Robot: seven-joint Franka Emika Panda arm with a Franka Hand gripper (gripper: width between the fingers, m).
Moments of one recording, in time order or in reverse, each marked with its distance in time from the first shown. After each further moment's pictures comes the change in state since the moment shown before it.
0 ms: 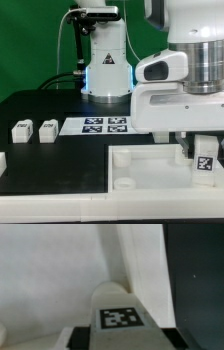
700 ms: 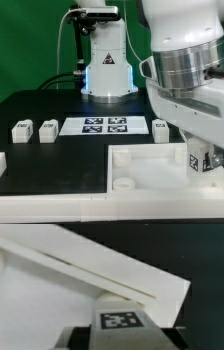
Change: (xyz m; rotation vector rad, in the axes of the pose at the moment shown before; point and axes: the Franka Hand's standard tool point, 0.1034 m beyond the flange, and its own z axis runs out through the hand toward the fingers) arm 0.007 0.001 0.001 0.096 -0.113 1.086
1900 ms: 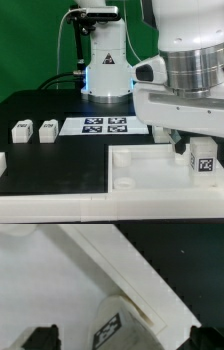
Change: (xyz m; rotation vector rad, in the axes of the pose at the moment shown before) arm -0.002 0.010 0.001 -0.094 0.025 -0.780
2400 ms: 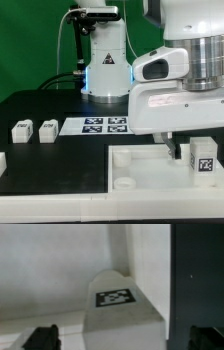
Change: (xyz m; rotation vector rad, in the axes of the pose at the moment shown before) arm 0.008 -0.004 -0.007 -0.031 0.084 -0.549
